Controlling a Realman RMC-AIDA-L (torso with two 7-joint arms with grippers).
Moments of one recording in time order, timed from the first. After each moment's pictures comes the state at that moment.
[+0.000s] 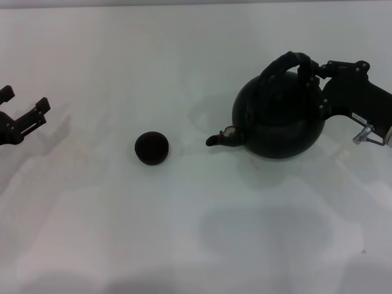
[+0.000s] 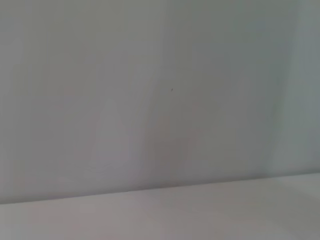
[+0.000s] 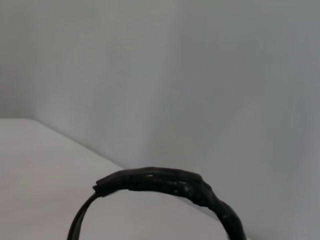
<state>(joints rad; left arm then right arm) -0.22 -2.07 0.69 0.43 -1.68 -1.22 2.23 0.10 2.01 -1.69 -0.82 2.39 0.83 -2.51</state>
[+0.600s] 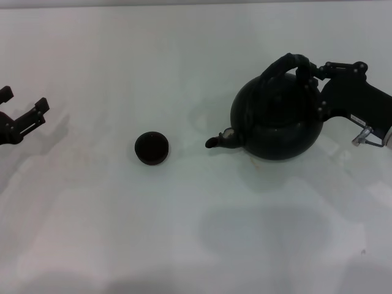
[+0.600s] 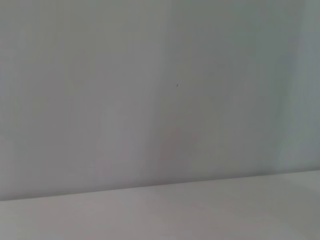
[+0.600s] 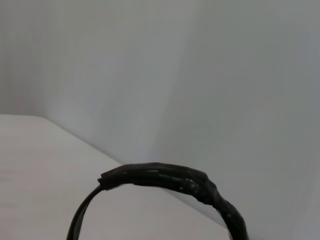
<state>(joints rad) -0.22 -2.07 0.69 0.43 -1.68 -1.21 2.23 0.12 2.02 -1.67 -0.77 2.40 0.88 -2.57</state>
